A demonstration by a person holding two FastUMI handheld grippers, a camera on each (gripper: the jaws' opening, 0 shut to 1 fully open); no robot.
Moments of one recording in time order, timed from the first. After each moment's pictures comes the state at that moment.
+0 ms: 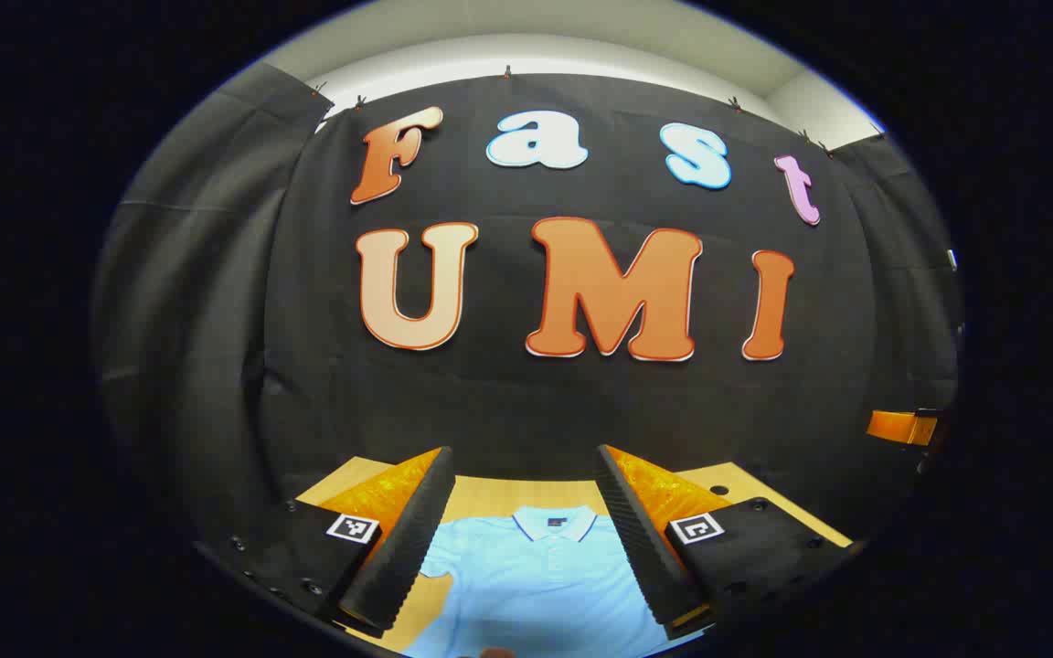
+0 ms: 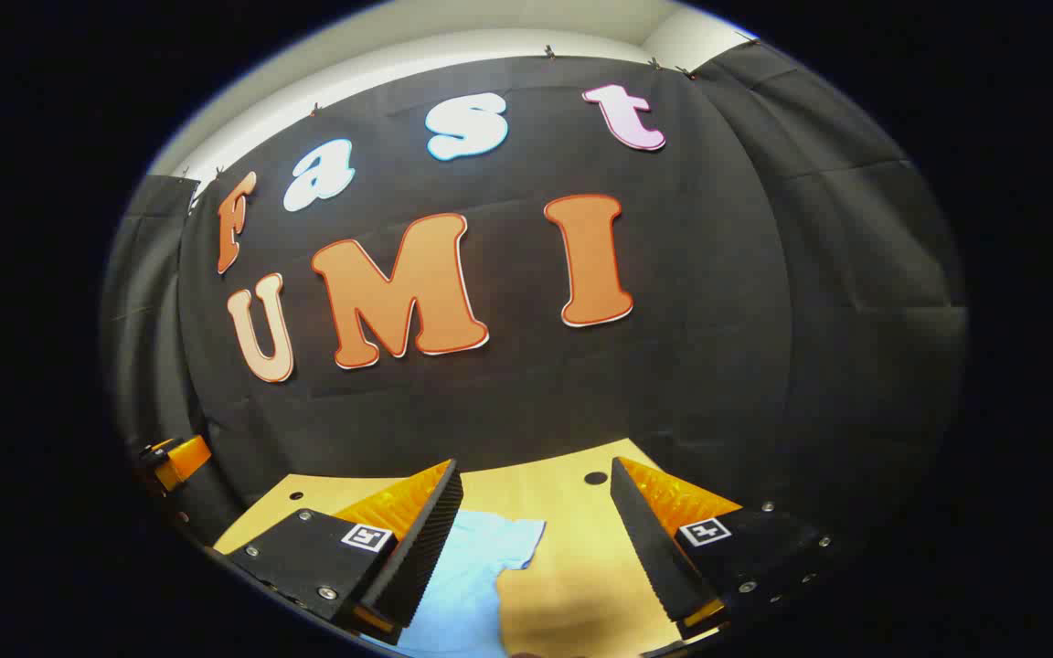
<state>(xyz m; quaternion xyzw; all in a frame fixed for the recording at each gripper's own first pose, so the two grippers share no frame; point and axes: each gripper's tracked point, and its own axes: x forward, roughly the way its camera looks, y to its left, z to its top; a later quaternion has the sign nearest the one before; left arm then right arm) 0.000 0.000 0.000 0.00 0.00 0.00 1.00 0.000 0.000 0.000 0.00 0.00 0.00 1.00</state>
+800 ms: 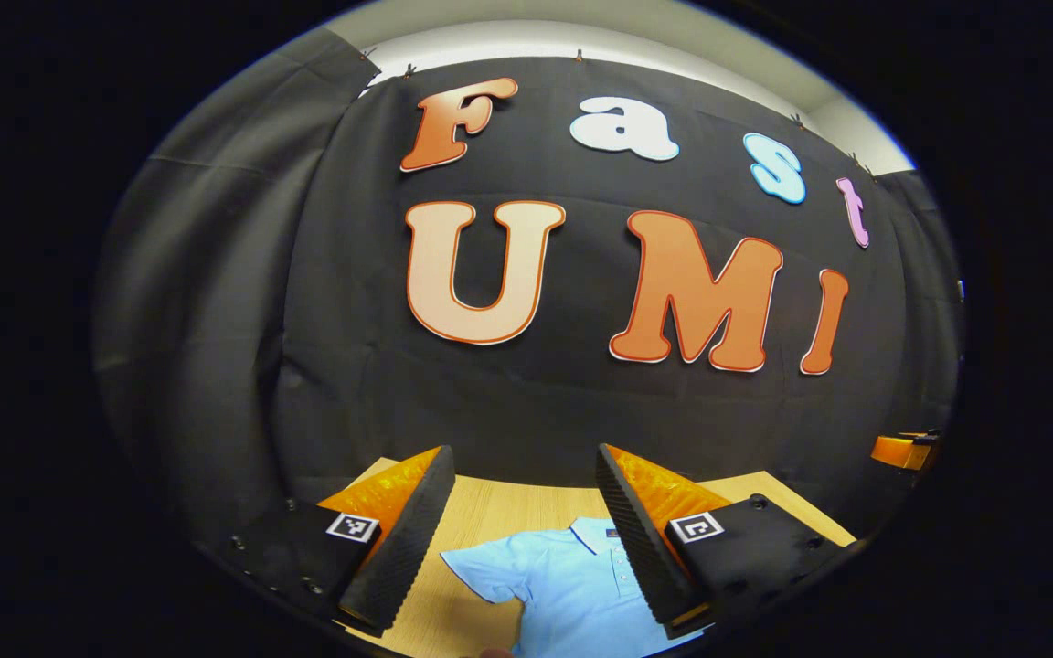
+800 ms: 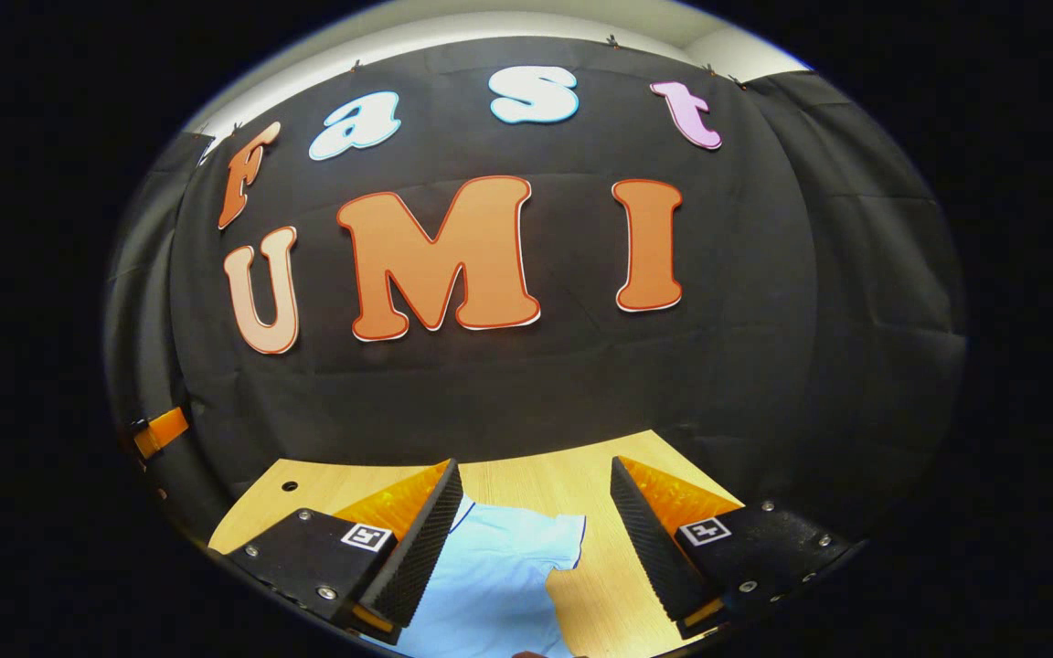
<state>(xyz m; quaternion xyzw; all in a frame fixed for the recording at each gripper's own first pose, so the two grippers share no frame) 0.057 0.106 0.004 -0.04 0.01 0.02 1.00 0.033 0.075 -0.007 -0.05 0.02 -0.01 1.00</state>
